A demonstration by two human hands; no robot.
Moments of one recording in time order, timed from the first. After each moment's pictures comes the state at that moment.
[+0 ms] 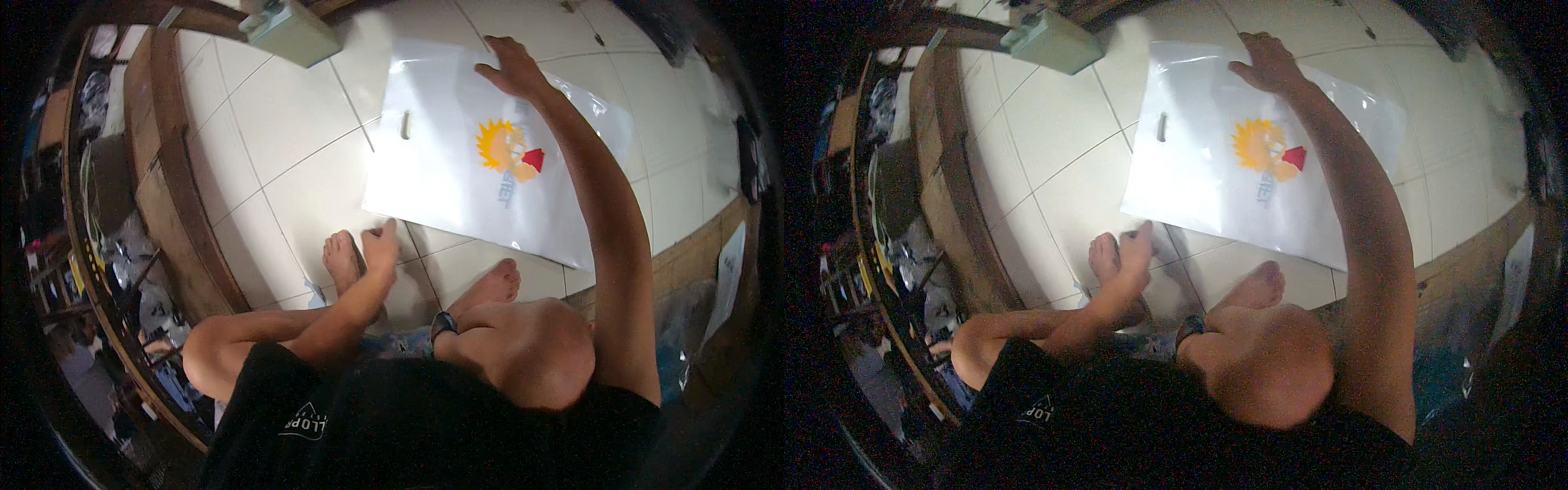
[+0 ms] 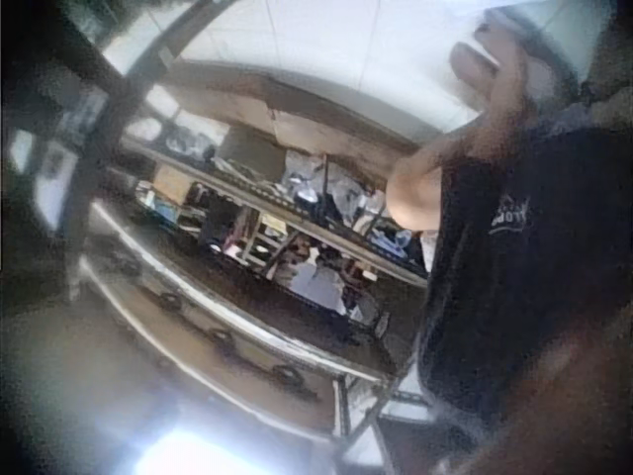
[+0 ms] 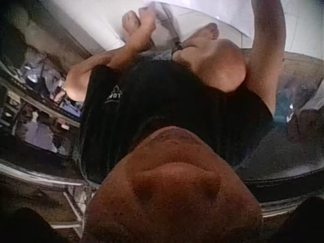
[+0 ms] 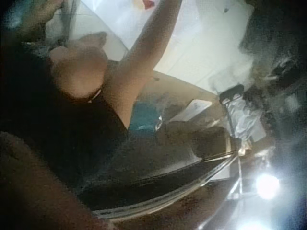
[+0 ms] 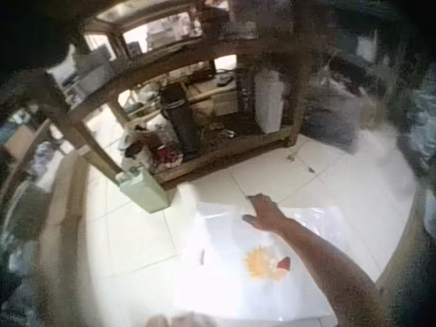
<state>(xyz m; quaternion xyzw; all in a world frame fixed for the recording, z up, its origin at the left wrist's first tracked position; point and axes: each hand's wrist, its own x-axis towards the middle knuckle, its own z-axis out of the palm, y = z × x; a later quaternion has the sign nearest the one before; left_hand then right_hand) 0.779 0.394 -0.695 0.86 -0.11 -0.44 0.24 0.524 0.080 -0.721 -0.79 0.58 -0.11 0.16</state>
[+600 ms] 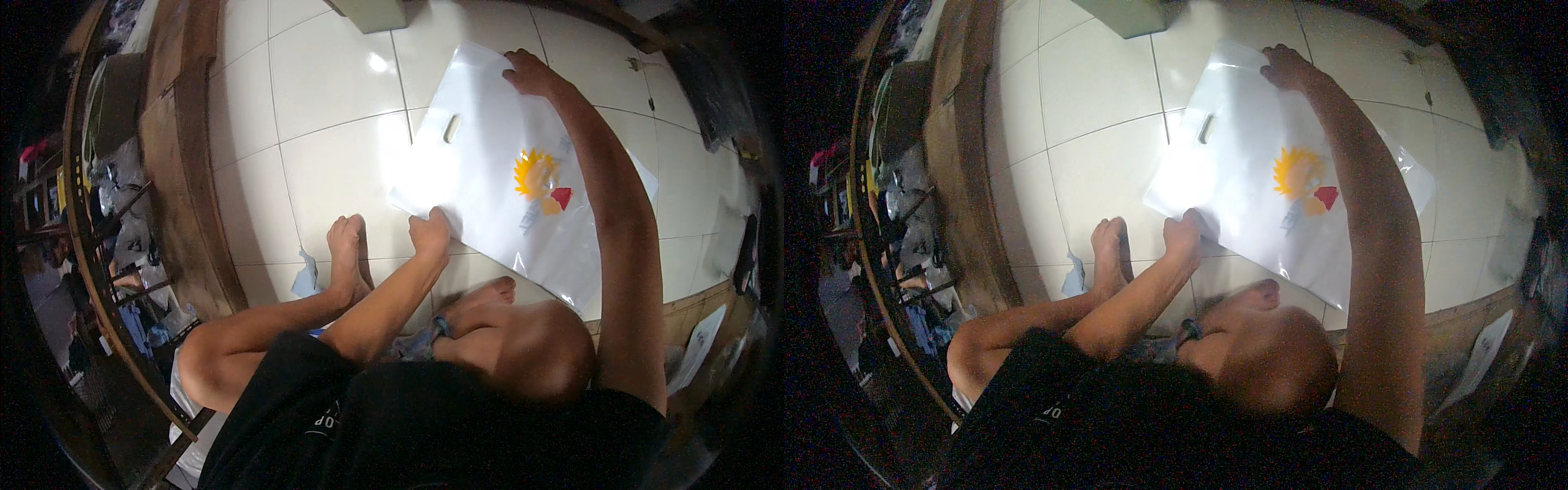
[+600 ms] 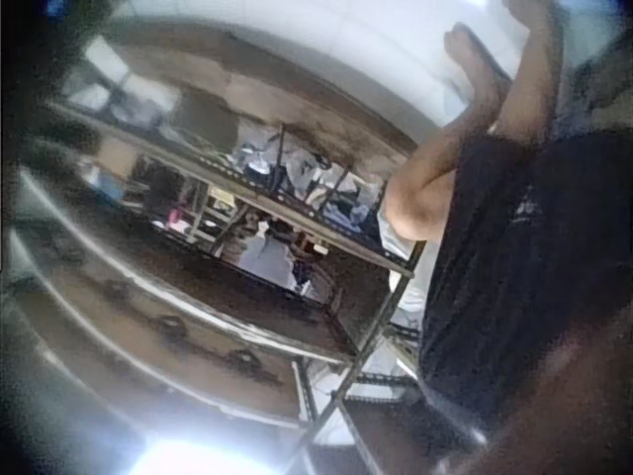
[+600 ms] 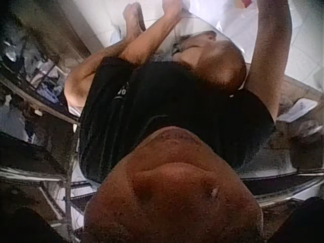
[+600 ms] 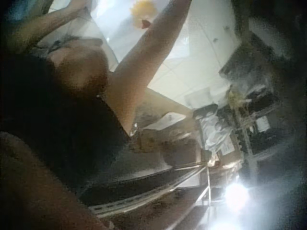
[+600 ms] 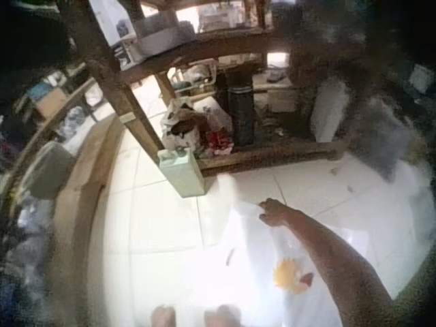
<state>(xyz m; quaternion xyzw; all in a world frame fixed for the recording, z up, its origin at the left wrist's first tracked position) 0.720 0.369 -0.732 0.82 0.06 -0.46 0.35 0.597 0.011 -0.744 -0.87 0.44 0.11 0.20</state>
